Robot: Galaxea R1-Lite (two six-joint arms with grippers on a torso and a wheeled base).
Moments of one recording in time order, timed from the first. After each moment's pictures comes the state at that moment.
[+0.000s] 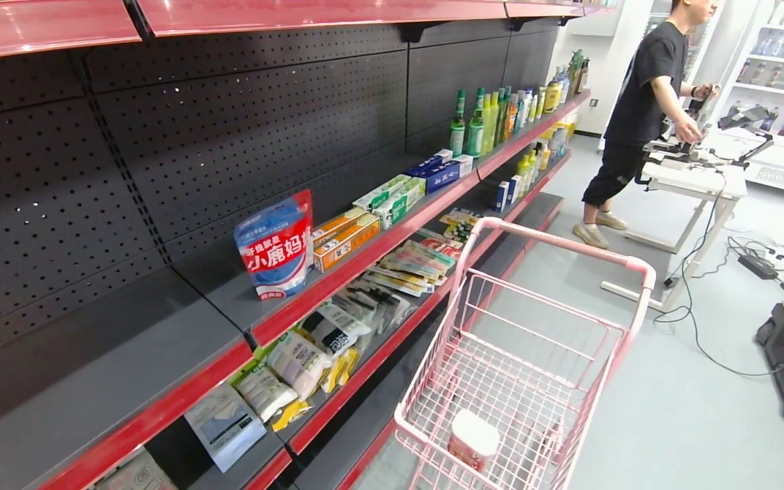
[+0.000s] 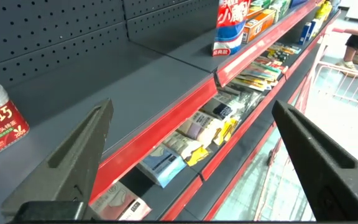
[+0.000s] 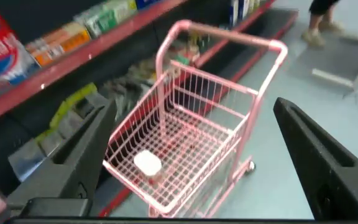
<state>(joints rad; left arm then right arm) 0.00 0.00 0.00 0.00 0.02 0.01 0.03 0.59 -0.39 -0.05 0.01 0.10</state>
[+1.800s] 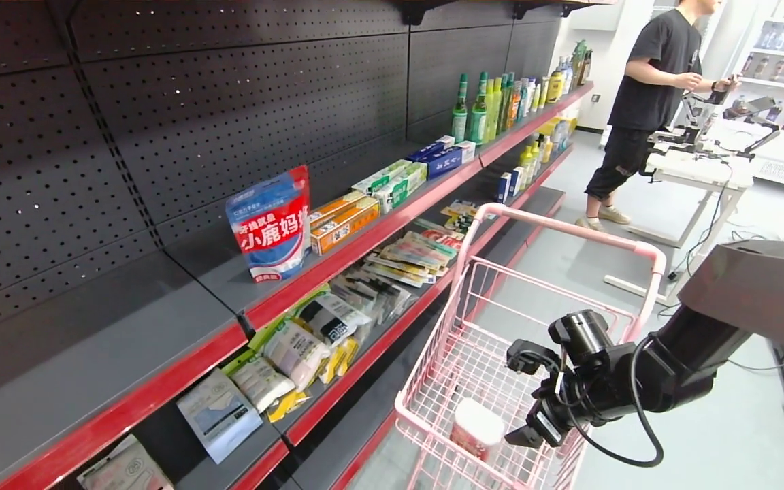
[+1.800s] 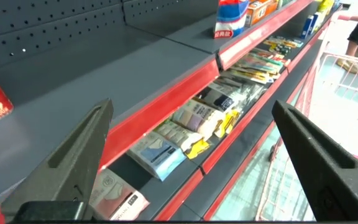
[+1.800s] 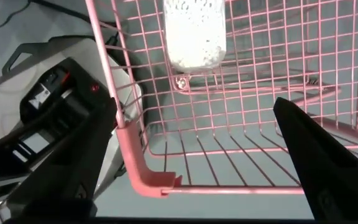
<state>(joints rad) 0.00 0.00 0.00 0.00 0.02 0.01 0.27 2.24 -0.76 -0.36 0.23 -0.47</state>
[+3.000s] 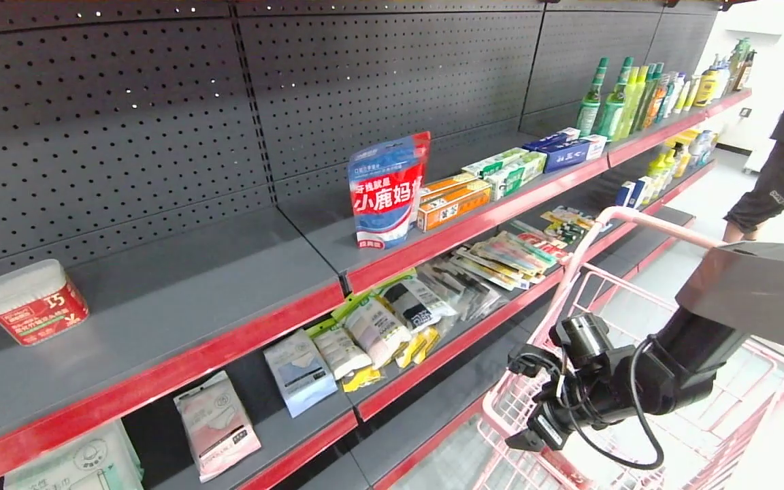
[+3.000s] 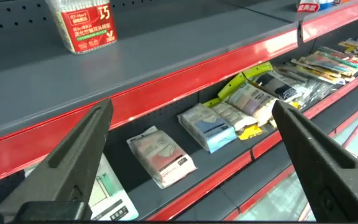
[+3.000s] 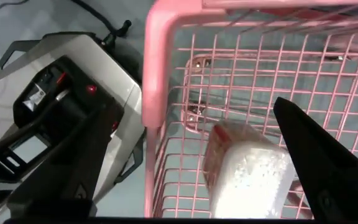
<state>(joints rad) 0.00 0.00 0.00 0.00 0.02 0.01 0.27 2.25 -0.75 -0.36 0.24 -0.46</state>
